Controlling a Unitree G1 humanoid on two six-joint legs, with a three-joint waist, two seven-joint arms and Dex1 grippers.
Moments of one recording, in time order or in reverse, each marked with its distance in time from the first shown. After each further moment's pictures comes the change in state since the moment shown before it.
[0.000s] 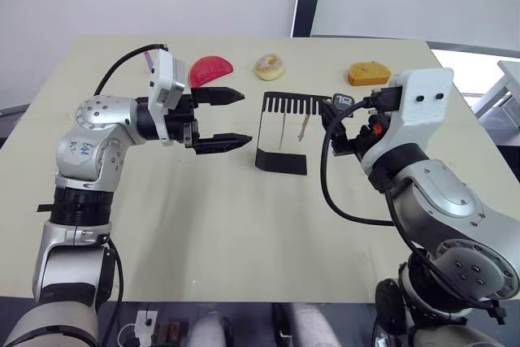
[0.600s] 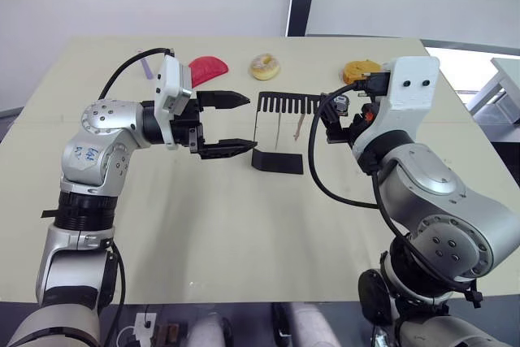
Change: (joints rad) left arm 0.037 -0.009 0.001 -0.052 0.001 -0.001 0.025; right arm -0.062 0.077 0.039 0.100 -0.209 0.021 0.044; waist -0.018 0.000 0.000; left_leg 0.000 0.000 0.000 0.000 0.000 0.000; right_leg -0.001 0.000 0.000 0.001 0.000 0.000
